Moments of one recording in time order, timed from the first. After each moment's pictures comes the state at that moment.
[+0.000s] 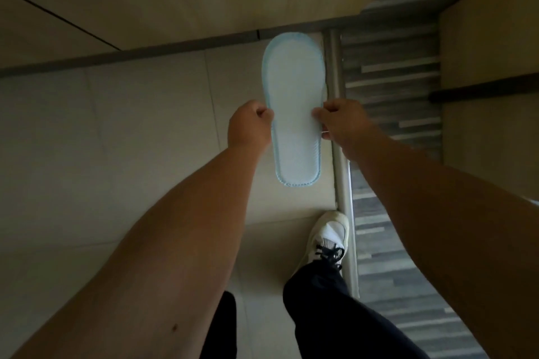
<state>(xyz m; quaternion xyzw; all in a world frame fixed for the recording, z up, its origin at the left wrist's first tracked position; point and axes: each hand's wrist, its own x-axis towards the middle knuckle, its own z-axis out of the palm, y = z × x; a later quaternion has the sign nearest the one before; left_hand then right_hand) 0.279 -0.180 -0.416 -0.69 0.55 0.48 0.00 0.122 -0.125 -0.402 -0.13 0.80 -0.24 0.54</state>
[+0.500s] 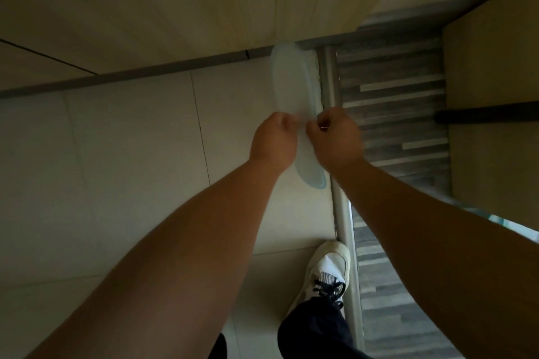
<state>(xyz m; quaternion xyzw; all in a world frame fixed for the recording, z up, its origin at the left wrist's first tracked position) 0.218 -0.186 -0.436 -0.63 0.55 0.55 0.01 0.118 -0.136 -0.433 -0.28 0.85 -0.20 0.39</state>
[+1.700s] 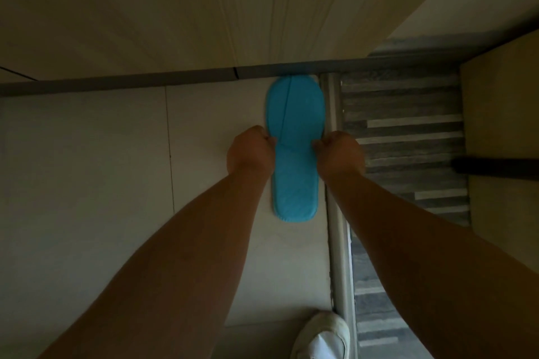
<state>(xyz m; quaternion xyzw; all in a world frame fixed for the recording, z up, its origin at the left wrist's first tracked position) 0.210 -0.228 -0.557 -0.67 0.61 0.42 0.03 0.074 -0.171 -0.546 -0.26 0.89 -0.09 0.37</state>
